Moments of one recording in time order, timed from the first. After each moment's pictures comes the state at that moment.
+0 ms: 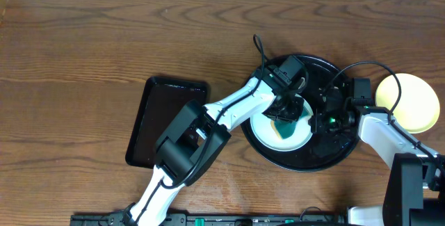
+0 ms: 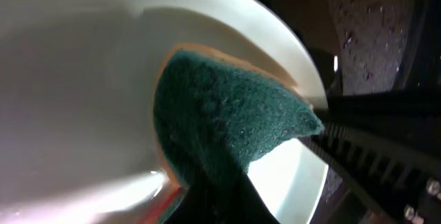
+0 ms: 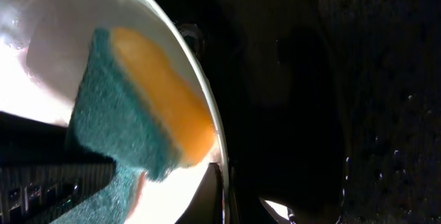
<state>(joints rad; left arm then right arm) -0.81 2.22 1.64 -0.68 0.43 -0.49 -0.02 1.59 0.71 -0.42 -0.37 0.06</state>
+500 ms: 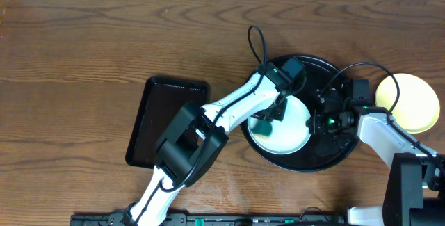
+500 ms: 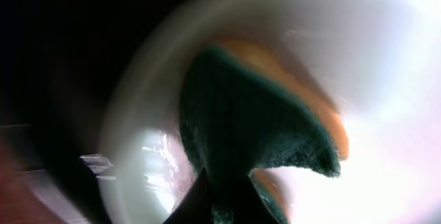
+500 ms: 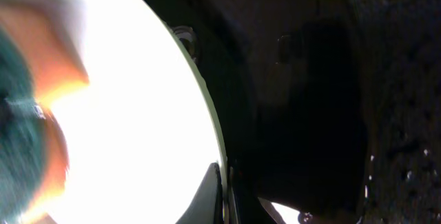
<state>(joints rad) -0.81 2.22 1.73 -1.03 -0.02 -0.54 -0.02 1.59 0.70 -0.43 -0.39 0.06</state>
